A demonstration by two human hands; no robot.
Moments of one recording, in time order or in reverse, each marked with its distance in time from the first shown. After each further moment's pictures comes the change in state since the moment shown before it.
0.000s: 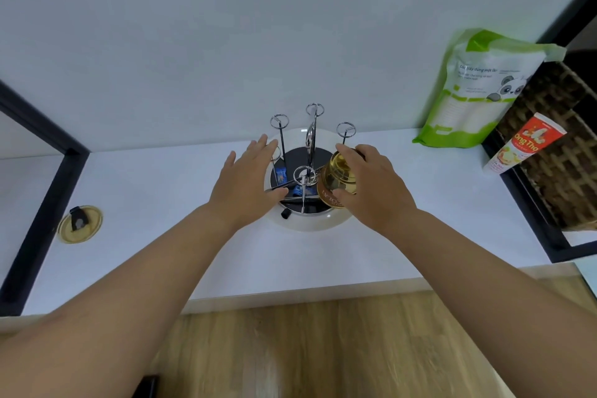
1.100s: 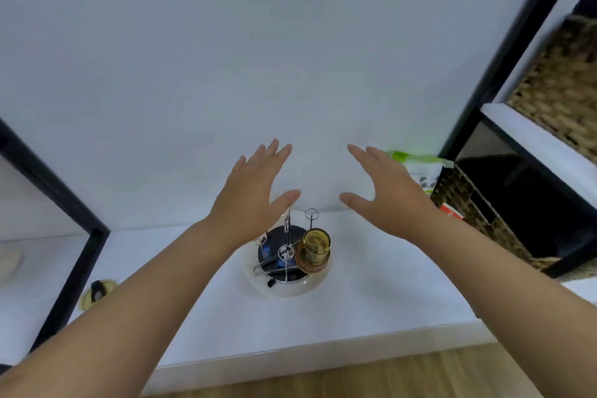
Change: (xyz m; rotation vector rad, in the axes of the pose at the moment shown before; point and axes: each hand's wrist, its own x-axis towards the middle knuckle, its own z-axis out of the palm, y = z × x) left_hand -0.020 0.135 -0.188 -0.047 0.213 0.236; right_hand -0.035 -0.040 -0.232 0.027 0.098 -0.071
